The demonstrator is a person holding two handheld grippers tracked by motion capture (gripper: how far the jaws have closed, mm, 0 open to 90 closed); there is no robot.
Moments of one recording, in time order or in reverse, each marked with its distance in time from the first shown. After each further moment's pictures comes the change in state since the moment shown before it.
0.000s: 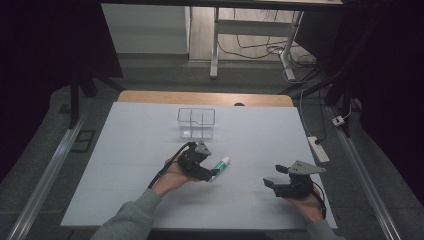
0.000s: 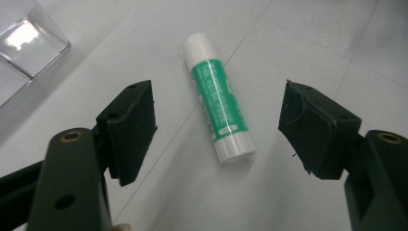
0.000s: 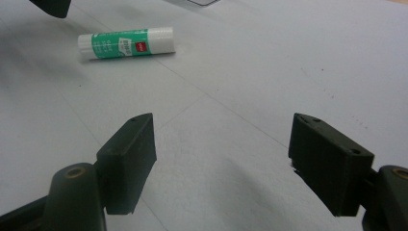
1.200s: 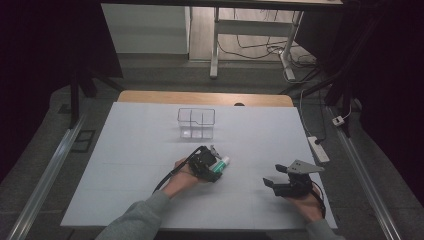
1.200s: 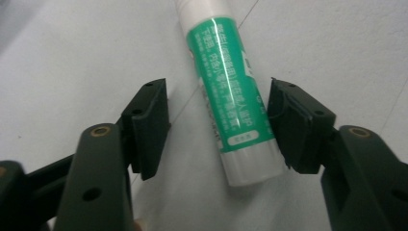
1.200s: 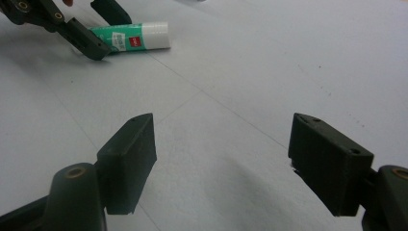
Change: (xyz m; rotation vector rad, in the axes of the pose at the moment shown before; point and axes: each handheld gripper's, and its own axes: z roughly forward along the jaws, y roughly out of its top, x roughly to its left) left arm -0.004 0.004 0.045 0.173 0.017 -0.004; right arm -0.001 0.001 0.003 0.022 -0.015 -0.011
